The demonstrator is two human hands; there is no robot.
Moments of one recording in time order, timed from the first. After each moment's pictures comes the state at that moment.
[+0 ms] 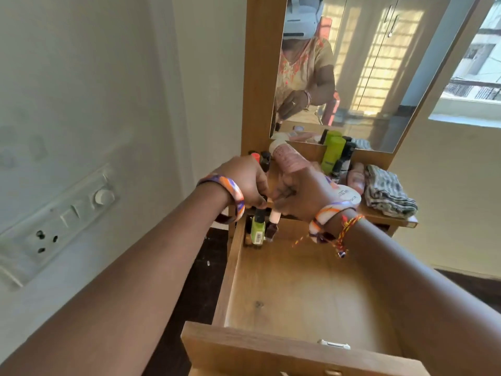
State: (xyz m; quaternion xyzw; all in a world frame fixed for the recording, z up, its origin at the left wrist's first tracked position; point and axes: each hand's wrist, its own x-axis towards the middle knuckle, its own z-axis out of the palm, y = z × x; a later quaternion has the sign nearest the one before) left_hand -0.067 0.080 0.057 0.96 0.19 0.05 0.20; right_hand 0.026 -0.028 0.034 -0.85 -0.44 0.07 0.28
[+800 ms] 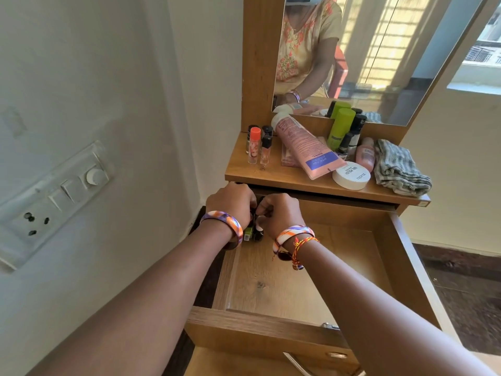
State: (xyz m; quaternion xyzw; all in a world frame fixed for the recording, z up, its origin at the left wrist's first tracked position) left_hand -0.062 0.081 -0.043 0.95 0.30 0.07 0.11; right_hand 0.014 -0.001 -0.068 -0.87 -0.34 0.13 0.32
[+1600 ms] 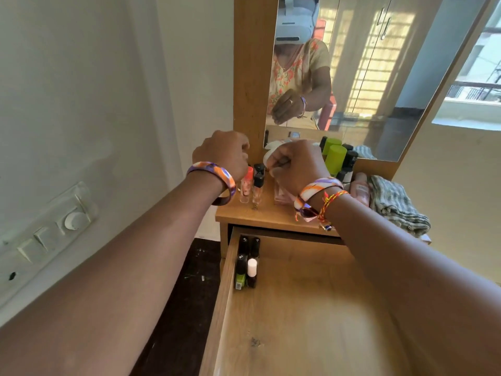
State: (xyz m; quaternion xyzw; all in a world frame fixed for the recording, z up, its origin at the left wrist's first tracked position) left_hand -0.007 0.130 0.059 0.92 0.28 0.24 0.10; right_hand 0.079 0.022 0.051 -0.84 -0.42 -0.06 0.34
